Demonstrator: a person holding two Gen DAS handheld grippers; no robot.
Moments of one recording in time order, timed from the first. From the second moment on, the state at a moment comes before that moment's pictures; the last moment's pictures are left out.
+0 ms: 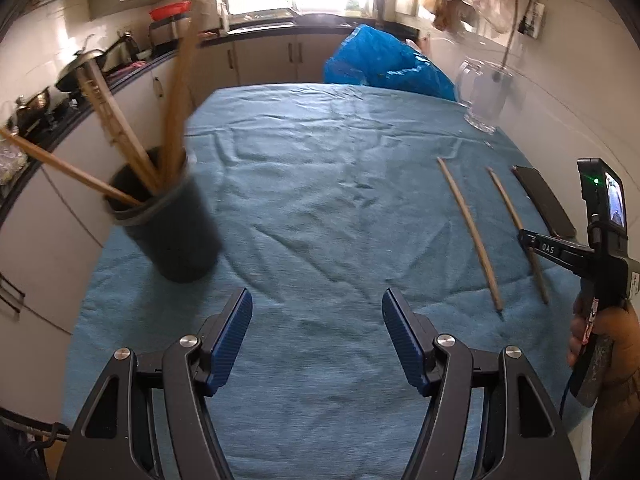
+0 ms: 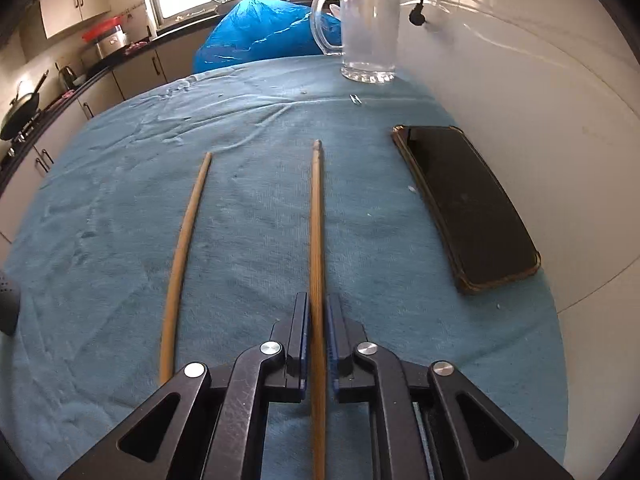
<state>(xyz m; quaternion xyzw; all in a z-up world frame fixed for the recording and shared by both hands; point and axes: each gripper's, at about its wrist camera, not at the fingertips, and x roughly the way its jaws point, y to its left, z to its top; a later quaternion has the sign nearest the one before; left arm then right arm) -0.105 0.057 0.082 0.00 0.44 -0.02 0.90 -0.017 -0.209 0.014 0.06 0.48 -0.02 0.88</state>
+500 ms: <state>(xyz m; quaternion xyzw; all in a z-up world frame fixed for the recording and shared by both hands) -0.052 -0.054 0.047 0.03 0.49 -0.12 0.86 -0.056 -0.242 0.012 0.11 0.48 0.02 0.87</state>
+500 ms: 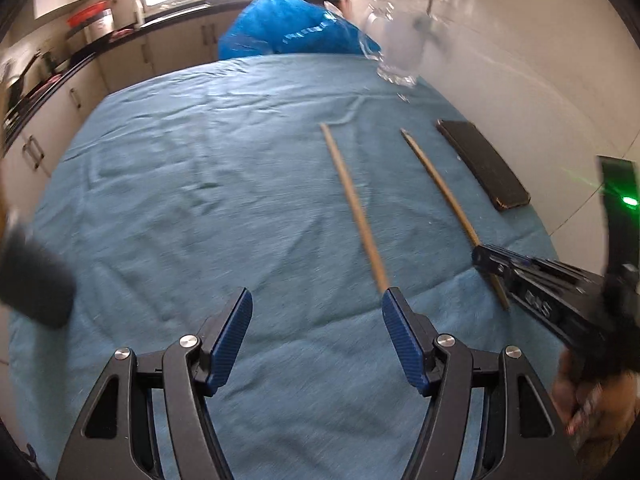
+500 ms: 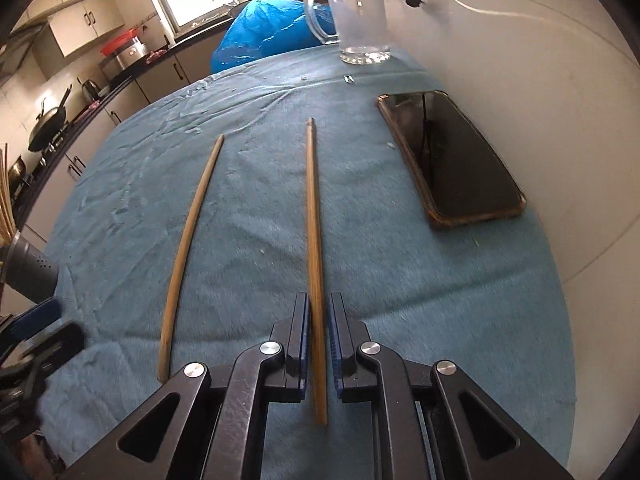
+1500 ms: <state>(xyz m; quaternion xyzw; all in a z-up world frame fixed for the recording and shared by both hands) -0.122 0.003 0.023 -0.01 0.55 -0.13 0.82 -0.126 -0.232 0.013 0.13 0.52 0.06 0.84</state>
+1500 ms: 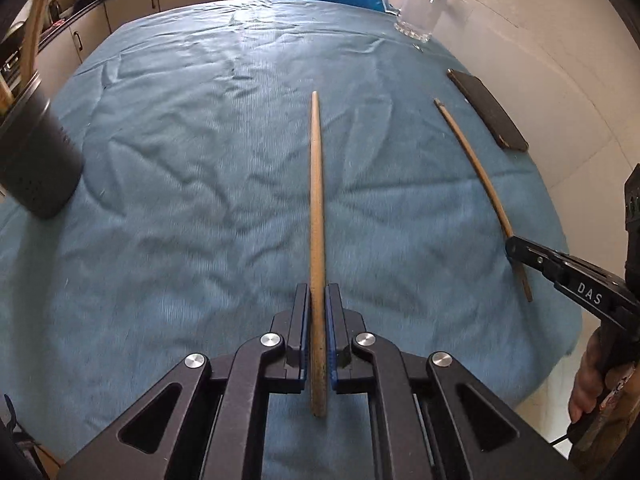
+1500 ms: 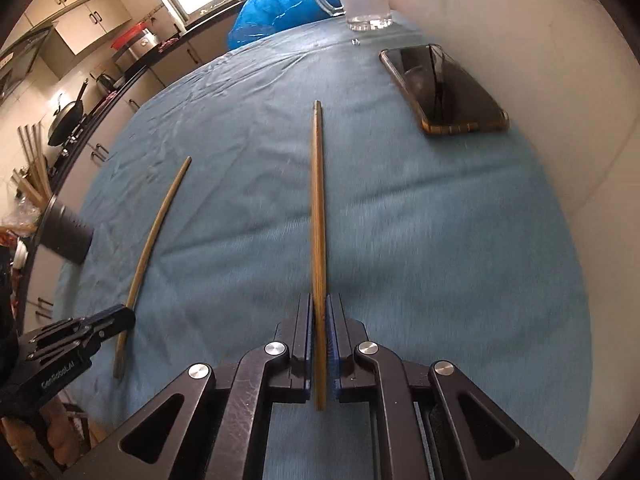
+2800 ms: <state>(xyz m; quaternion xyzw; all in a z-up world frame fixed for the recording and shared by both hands) 0.018 -0.033 0.020 0.03 0.54 -0.13 0.83 0.015 -0.222 0.015 0.06 0.52 0.03 0.85</state>
